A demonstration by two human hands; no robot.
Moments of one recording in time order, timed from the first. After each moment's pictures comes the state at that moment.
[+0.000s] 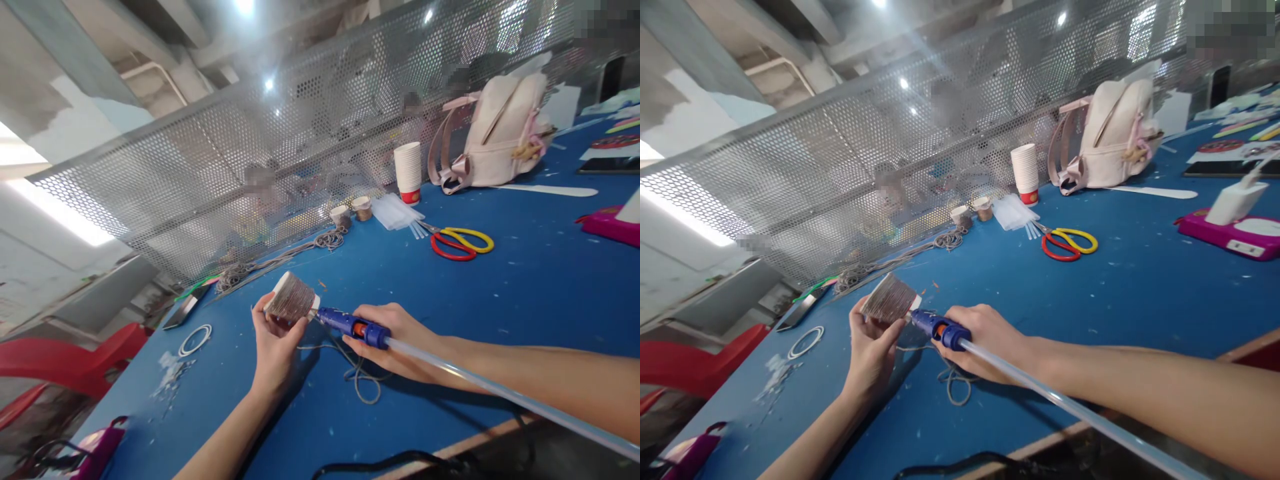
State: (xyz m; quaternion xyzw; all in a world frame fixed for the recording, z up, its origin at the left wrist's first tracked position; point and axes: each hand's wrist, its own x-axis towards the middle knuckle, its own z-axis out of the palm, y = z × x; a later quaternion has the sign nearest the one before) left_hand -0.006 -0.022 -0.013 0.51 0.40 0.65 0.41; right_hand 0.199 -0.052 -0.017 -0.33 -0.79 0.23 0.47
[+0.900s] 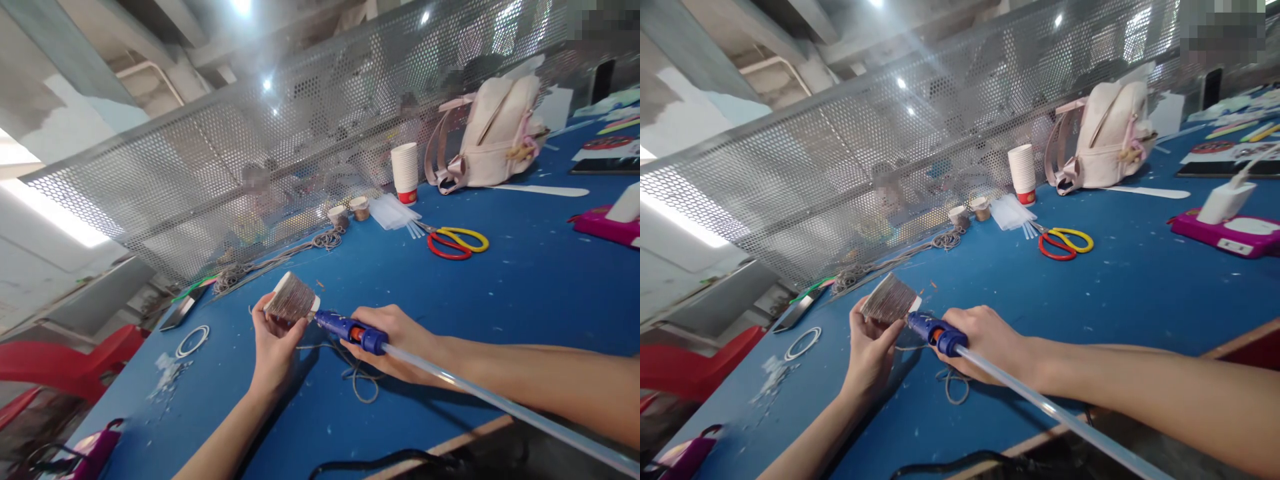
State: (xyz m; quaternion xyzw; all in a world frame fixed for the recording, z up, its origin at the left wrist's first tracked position) left_hand -0.006 -0.023 -0.012 0.53 0.41 0.63 0.39; right_hand 0.199 -0.054 -0.021 -0.34 -0.81 0.18 0.45
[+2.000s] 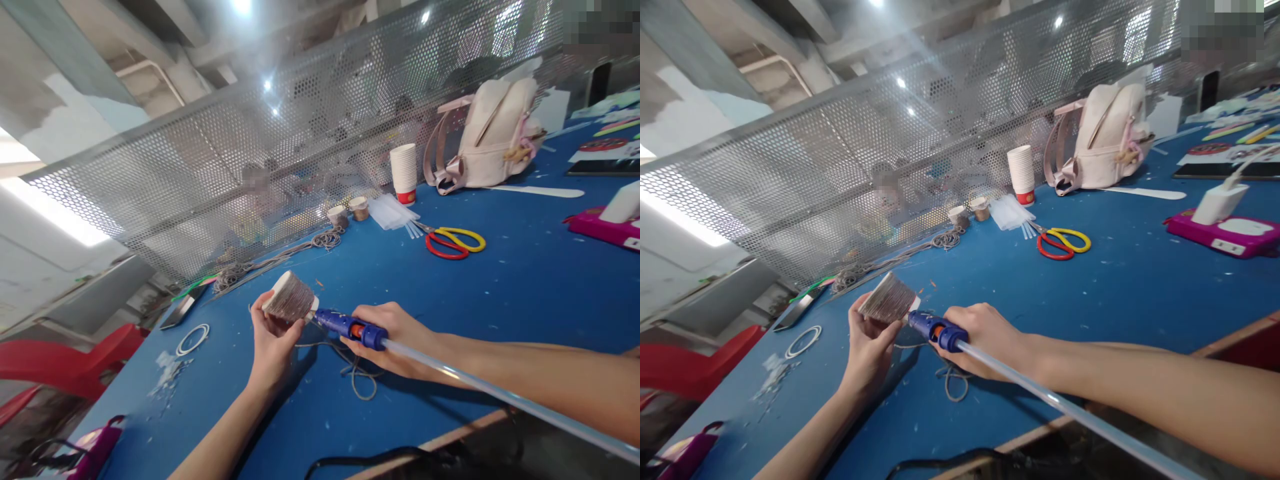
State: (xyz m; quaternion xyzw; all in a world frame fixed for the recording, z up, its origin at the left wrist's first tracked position) left_hand -0.010 -0.022 -0.012 0.53 0.40 0.63 0.41; right_hand 0.203 -0.053 -0.022 -0.34 -0.81 0.17 0.45
